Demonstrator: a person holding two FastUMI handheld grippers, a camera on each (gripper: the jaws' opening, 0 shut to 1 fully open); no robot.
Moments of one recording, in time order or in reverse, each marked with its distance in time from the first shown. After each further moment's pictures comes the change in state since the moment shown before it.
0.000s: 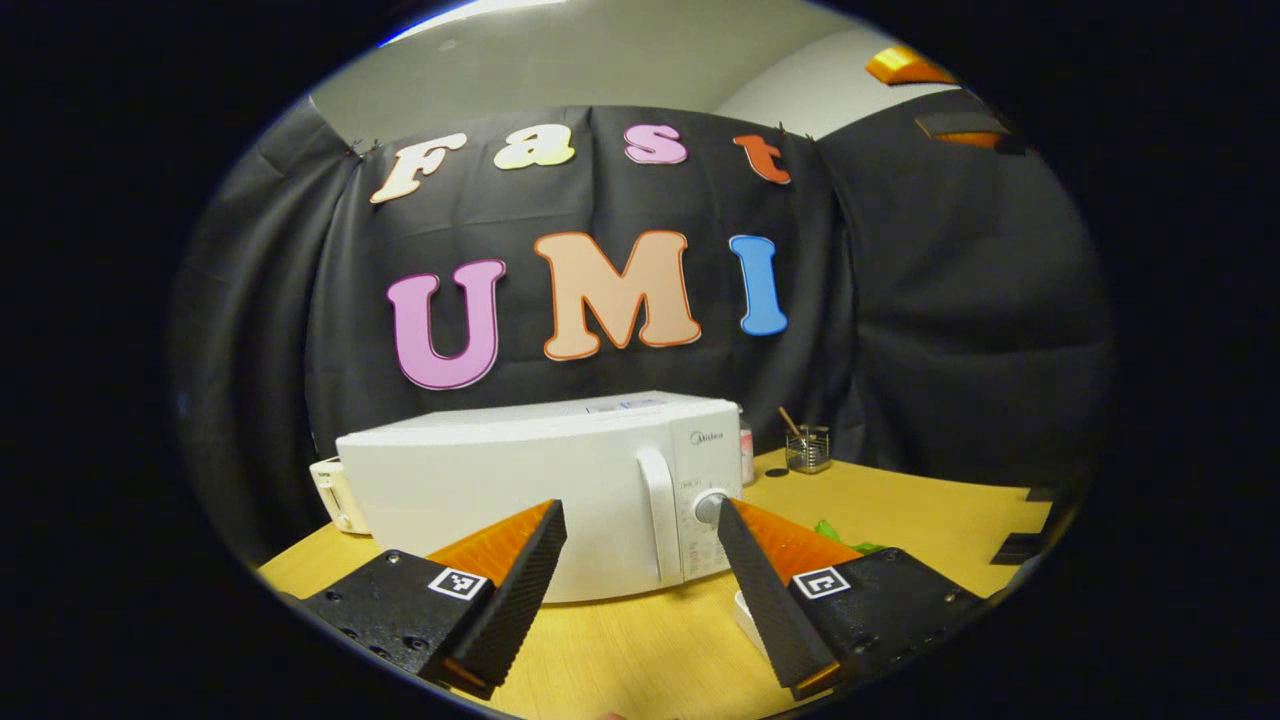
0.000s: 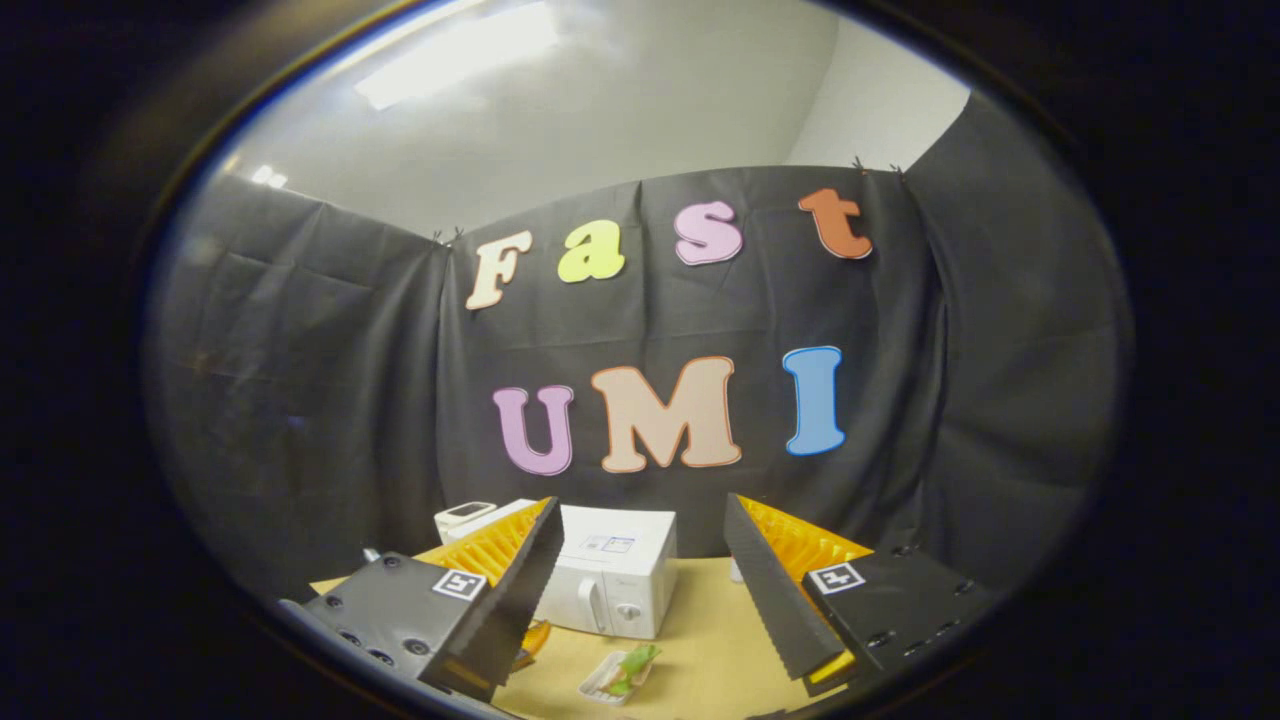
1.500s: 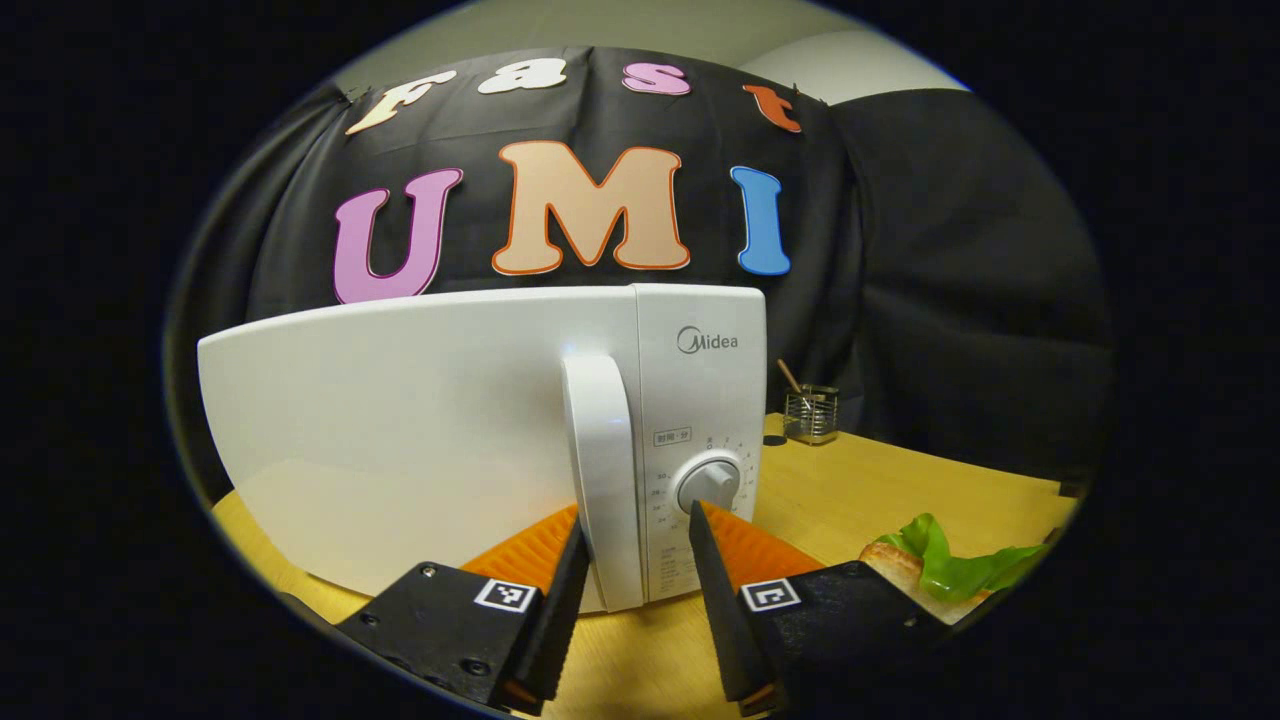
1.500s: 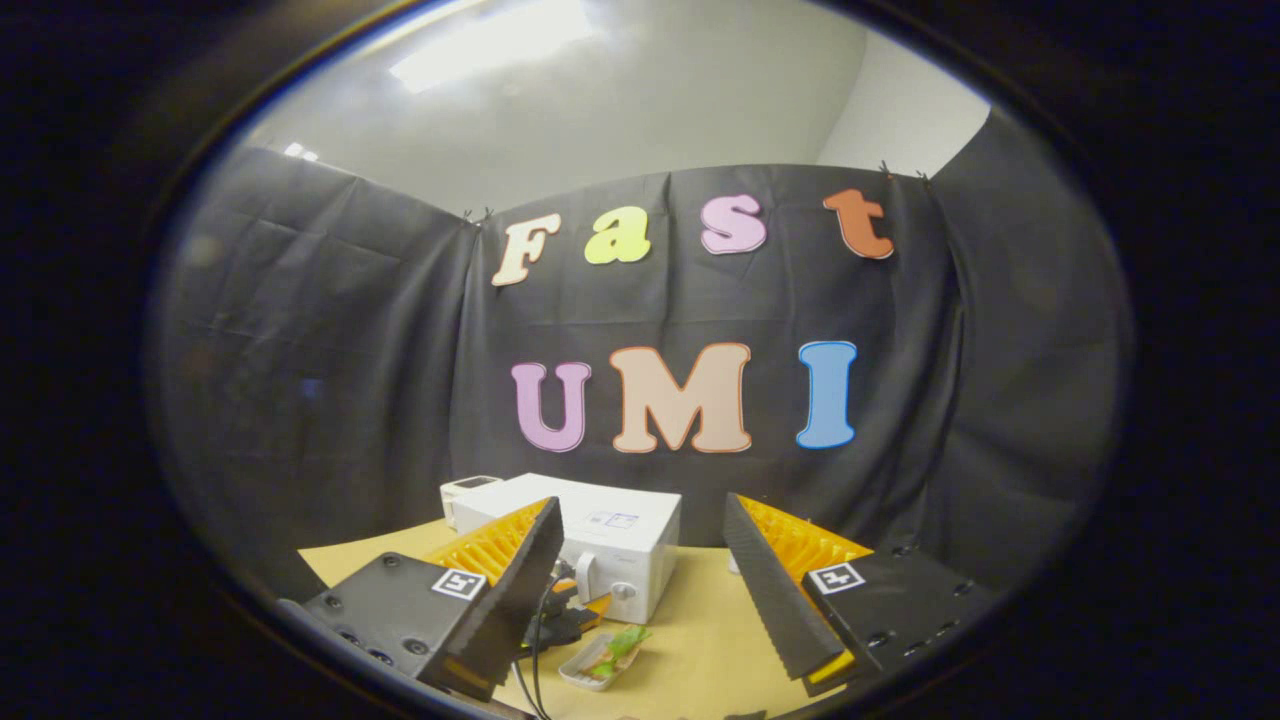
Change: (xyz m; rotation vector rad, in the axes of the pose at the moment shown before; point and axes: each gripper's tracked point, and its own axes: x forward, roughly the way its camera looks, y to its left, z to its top) left arm 0.117 -0.013 -0.068 -0.047 0.106 -0.021; right arm -0.018 0.007 -0.039 -0.063 0.031 0.058
